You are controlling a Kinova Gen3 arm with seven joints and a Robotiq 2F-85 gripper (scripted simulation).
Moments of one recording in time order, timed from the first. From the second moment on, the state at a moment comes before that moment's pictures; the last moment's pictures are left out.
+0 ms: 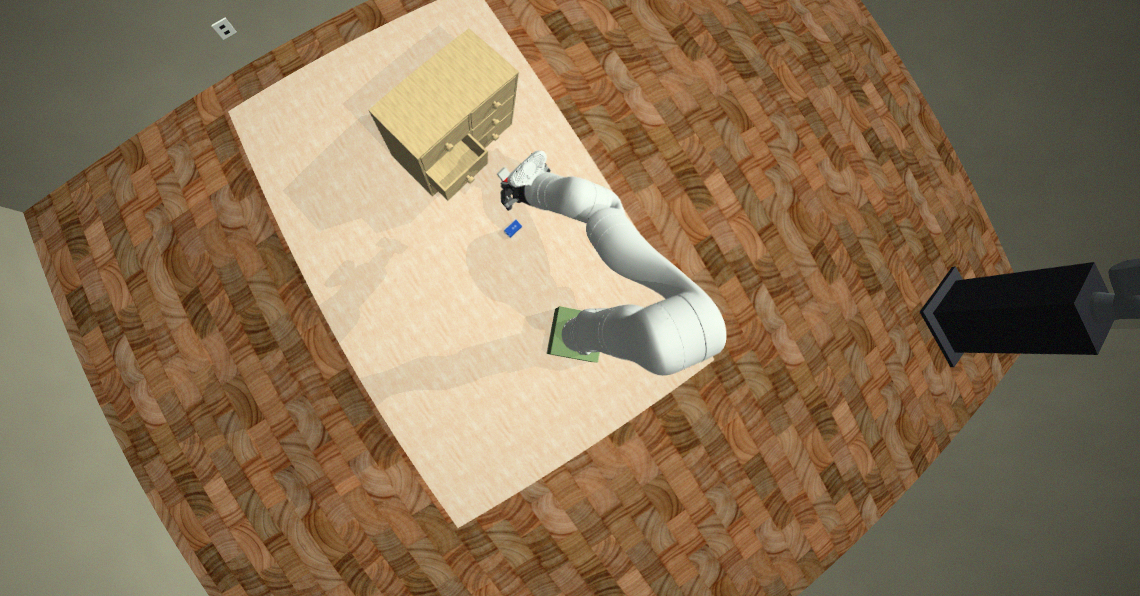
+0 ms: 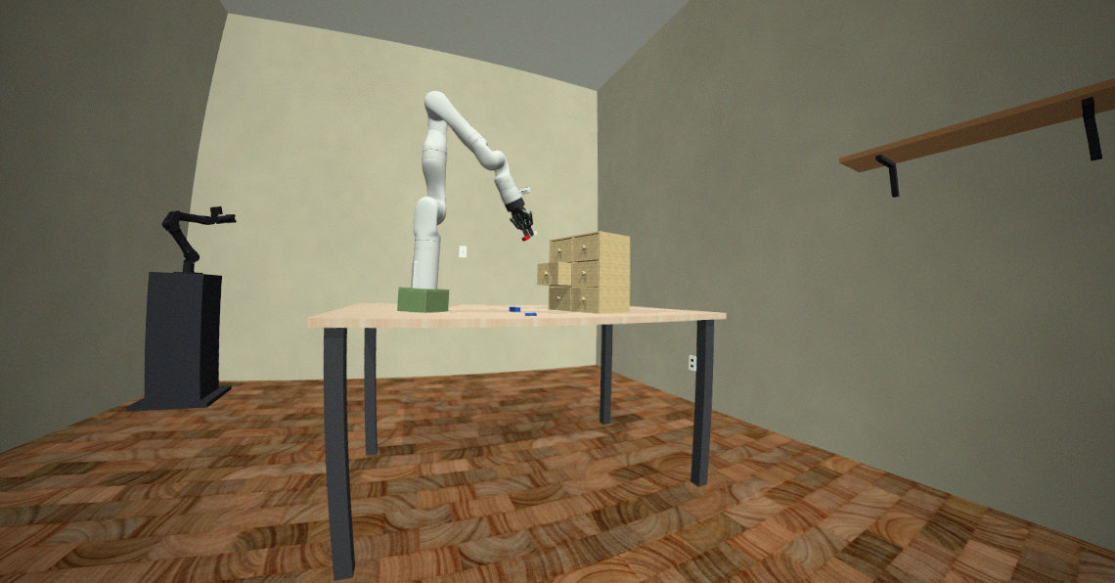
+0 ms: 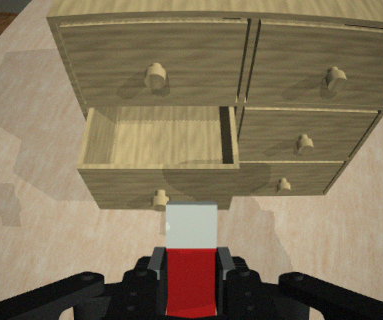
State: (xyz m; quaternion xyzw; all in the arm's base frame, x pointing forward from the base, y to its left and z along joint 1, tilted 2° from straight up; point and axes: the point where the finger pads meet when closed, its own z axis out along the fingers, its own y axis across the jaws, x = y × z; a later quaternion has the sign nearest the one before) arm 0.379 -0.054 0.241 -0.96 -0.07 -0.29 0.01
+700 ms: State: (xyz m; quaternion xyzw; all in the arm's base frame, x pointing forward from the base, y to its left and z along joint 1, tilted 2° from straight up) arm 0.377 -0.055 0.241 -0.94 -0.07 -0.32 0.01
